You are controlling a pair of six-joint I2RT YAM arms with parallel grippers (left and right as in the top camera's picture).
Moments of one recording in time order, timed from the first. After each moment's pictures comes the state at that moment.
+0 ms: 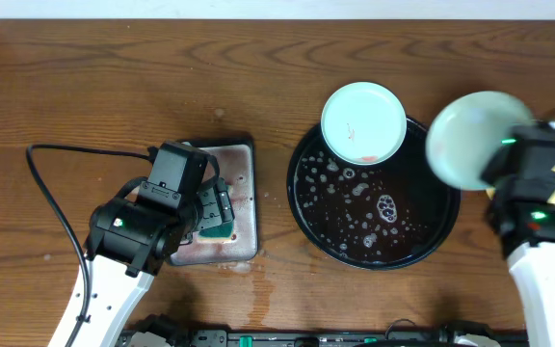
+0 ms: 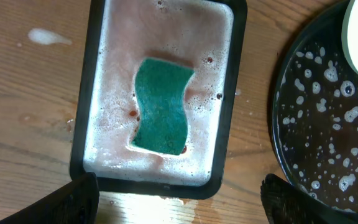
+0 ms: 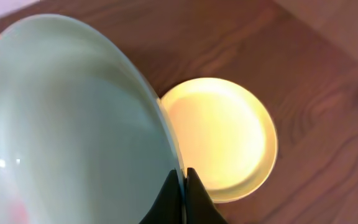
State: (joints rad) left arm -0.37 1.07 1.10 -1.16 -0.08 -0.59; right arm -0.13 1.11 0.86 -0.52 0.44 0.36
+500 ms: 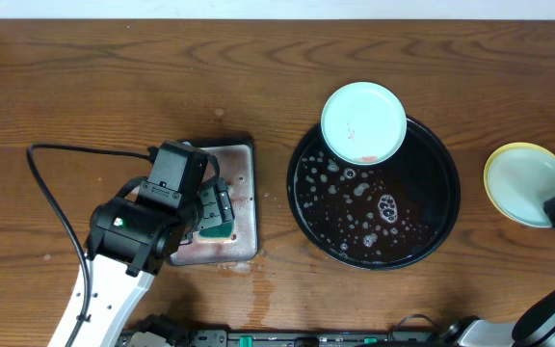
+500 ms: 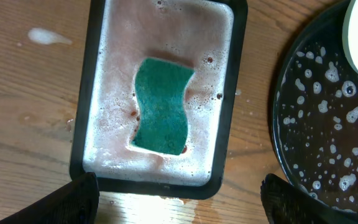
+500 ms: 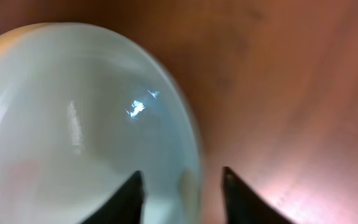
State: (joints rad) left arm -0.37 1.08 1.10 -1.16 -0.08 -0.59; right arm -0.76 1.56 0.86 -0.38 0.02 0.39
